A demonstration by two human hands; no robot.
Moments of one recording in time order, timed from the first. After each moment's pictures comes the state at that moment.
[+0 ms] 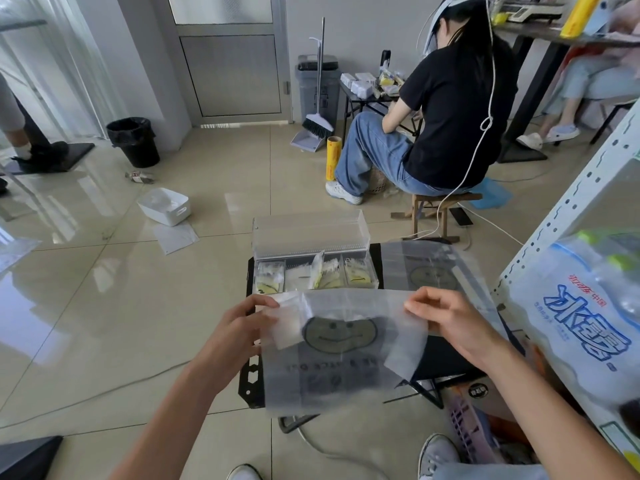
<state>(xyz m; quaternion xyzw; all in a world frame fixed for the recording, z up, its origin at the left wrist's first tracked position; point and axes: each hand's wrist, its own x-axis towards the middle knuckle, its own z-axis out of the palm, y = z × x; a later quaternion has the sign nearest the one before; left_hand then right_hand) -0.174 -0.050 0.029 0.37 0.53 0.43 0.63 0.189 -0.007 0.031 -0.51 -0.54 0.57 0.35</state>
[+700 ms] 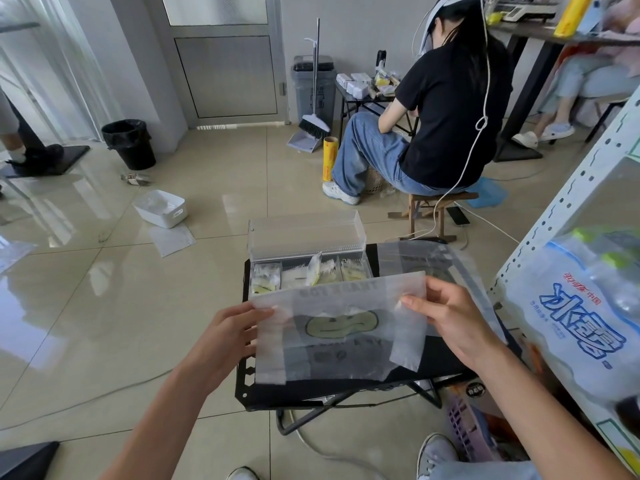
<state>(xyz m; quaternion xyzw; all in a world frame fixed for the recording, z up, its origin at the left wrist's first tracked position) -0.173 -0.051 0.040 0.35 0.52 0.44 0.64 0.178 -0.012 0.040 -0.50 -0.51 0.54 0.45</state>
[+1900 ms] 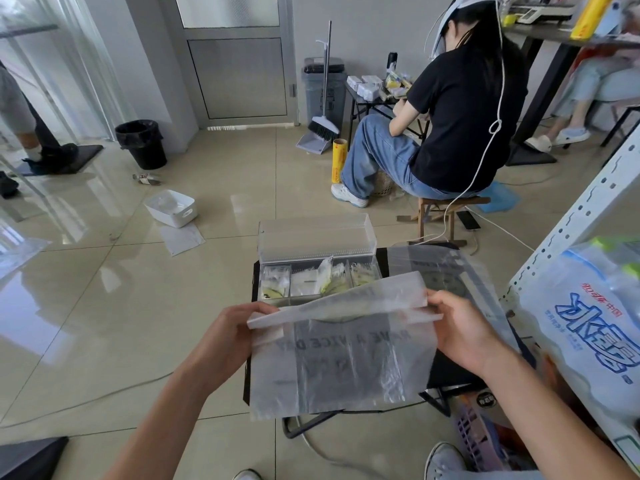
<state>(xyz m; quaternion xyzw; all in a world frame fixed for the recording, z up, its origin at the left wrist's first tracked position) -0.182 -0.048 0.047 0.34 0.49 0.46 0.66 0.169 0.000 0.043 -0.47 -0.32 0.71 0.42</state>
